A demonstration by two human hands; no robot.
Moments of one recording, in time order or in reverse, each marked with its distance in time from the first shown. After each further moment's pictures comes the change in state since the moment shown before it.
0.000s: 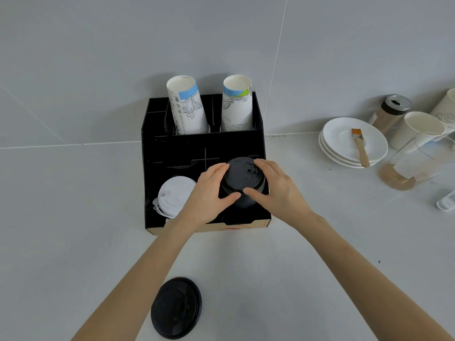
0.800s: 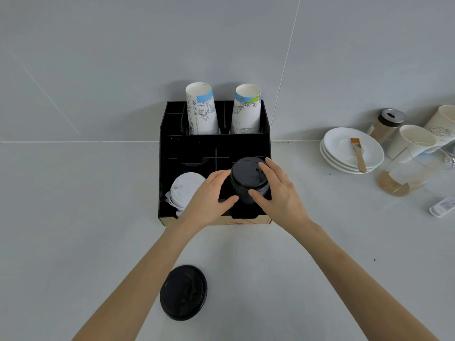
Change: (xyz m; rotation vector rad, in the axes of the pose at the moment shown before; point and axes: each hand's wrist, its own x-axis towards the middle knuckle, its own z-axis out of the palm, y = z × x) left_hand -0.035 0.003 -0.012 -0.041 0.028 -0.007; right_hand -0.025 -0.018 0.008 -0.030 0.096 -0.010
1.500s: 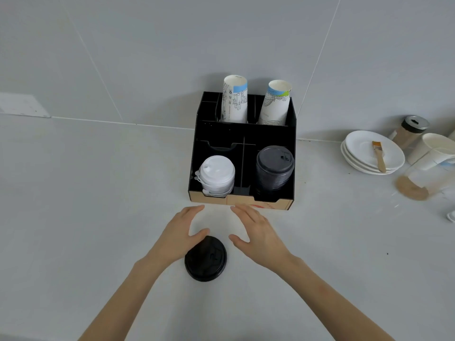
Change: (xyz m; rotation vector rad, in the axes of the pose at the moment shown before) left_hand -0.135 -0.058 -0.017 -0.021 0.028 -0.268; right_hand -0.089 -0.037 0.072 -0.047 -0.341 -0.219
